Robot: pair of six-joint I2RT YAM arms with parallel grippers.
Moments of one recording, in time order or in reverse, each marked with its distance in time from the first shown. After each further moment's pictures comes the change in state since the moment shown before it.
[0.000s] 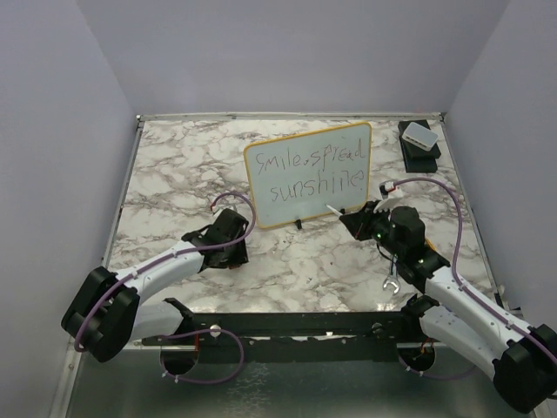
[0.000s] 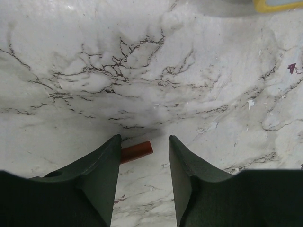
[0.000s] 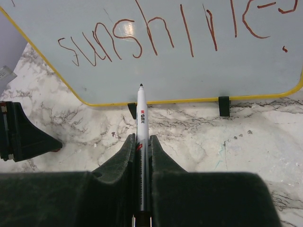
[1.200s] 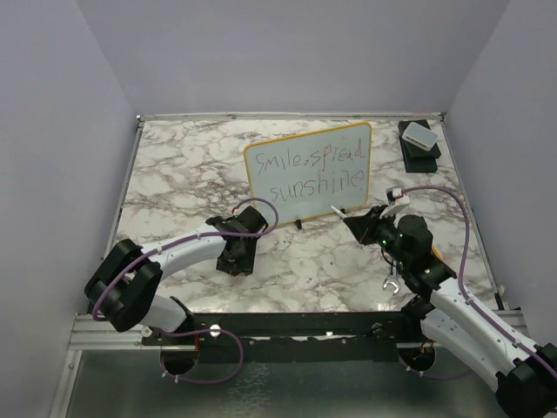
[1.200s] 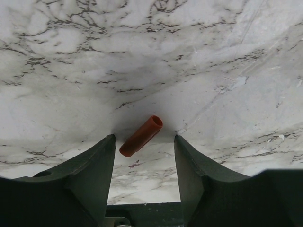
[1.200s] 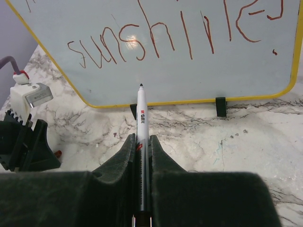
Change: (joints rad) left arm -0.103 0.206 0.204 -0.337 -0.017 0.106; right arm 0.000 -0.131 -0.053 -0.016 0.012 -0.008
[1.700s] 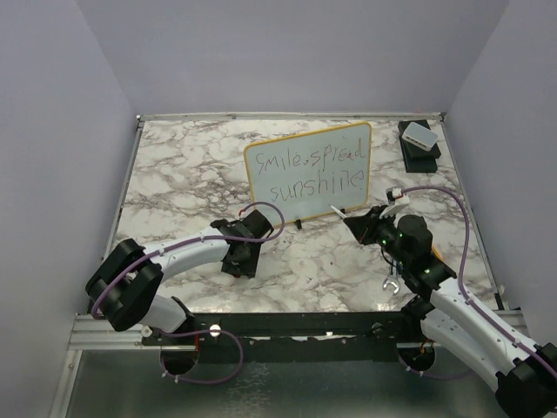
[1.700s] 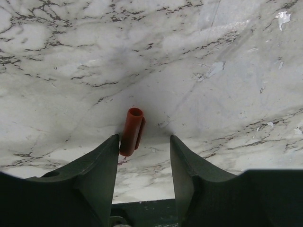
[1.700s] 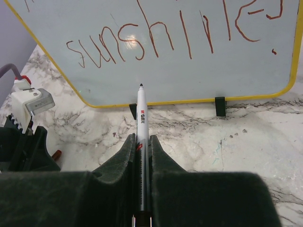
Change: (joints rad) left arm -0.067 0.011 0.000 0.027 0.029 0.010; right arm 0.000 0.002 0.000 -0.001 0.003 -0.001
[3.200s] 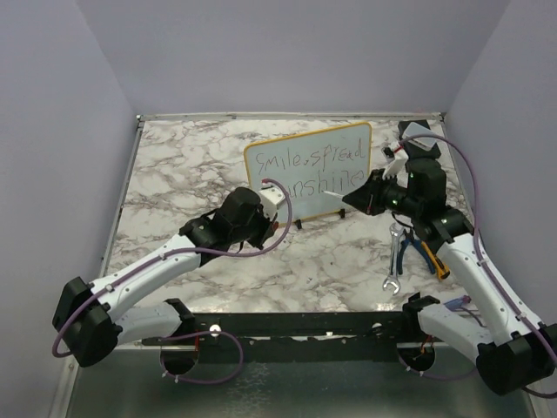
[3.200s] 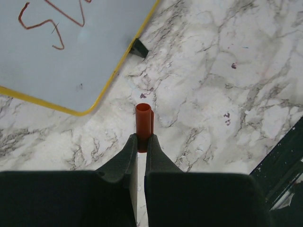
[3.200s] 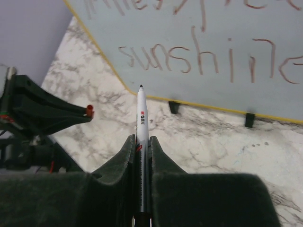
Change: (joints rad) left arm -0.005 -0.251 0.108 0.301 0.117 0.493; right arm -0.148 0.280 0.516 -0.440 -0.337 -0.082
